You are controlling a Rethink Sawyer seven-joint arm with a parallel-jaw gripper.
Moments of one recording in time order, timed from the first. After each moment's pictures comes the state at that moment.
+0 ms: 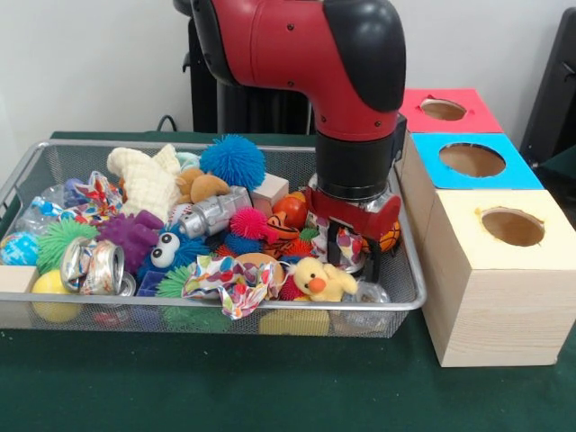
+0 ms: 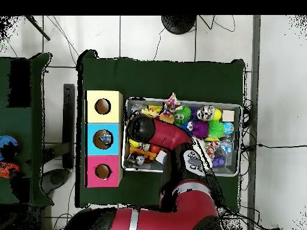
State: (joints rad) arm -0.17 -0.40 0.00 1.60 0.18 0.30 2.16
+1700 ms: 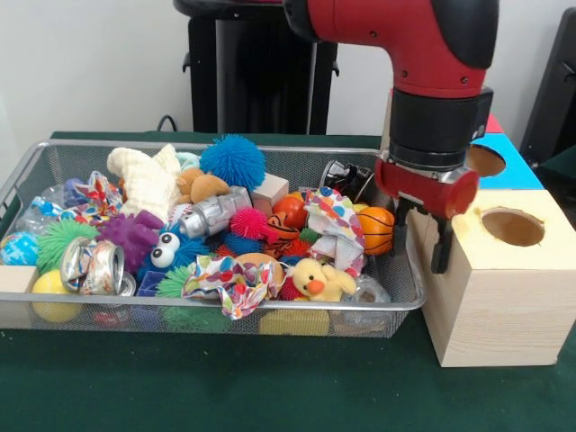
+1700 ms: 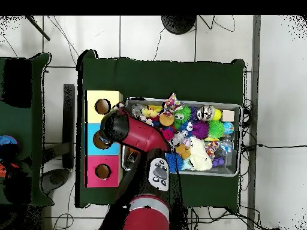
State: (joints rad) arm 0.07 -0.45 -0.15 1.61 0.50 0.23 2.22
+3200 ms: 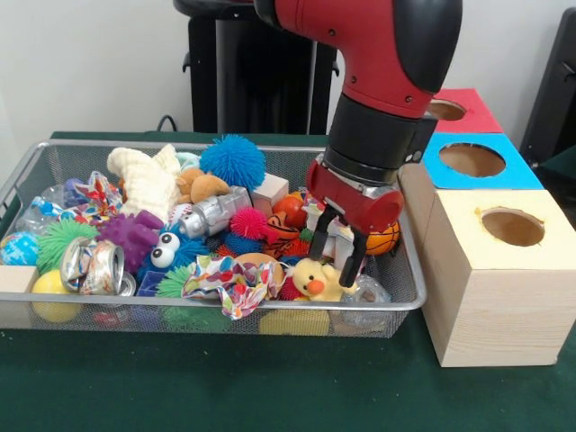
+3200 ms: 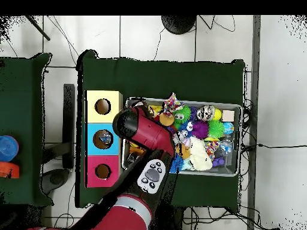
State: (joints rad) arm 0.18 -0.29 -0.43 1.51 0.61 0.26 2.24
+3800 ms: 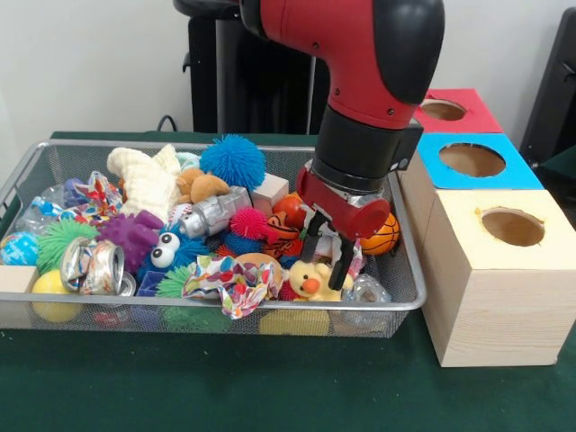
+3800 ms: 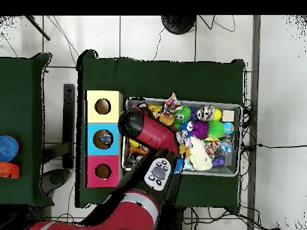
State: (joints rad) arm 0.14 -0.28 -0.41 1.51 0.61 0.29 2.24
